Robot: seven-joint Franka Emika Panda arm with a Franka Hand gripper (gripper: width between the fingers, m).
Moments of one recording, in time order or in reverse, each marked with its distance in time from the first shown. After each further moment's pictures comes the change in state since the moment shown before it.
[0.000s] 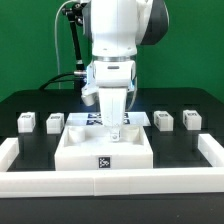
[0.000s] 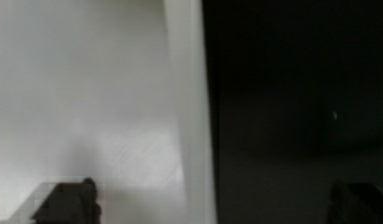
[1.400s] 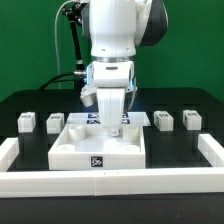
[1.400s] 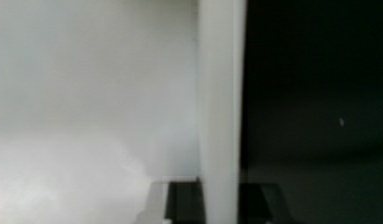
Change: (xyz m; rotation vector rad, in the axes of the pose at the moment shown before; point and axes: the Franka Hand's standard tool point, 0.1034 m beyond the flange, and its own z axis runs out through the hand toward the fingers) arm 0.001 0.003 -0.001 -0.012 0.002 0.001
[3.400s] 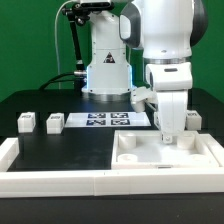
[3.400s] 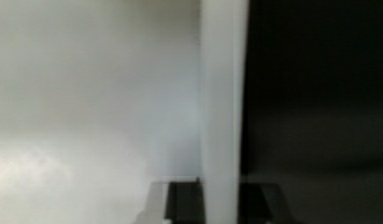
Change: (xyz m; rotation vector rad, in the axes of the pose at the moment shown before) arm 0.104 0.041 -0.001 -0.032 0.039 -0.012
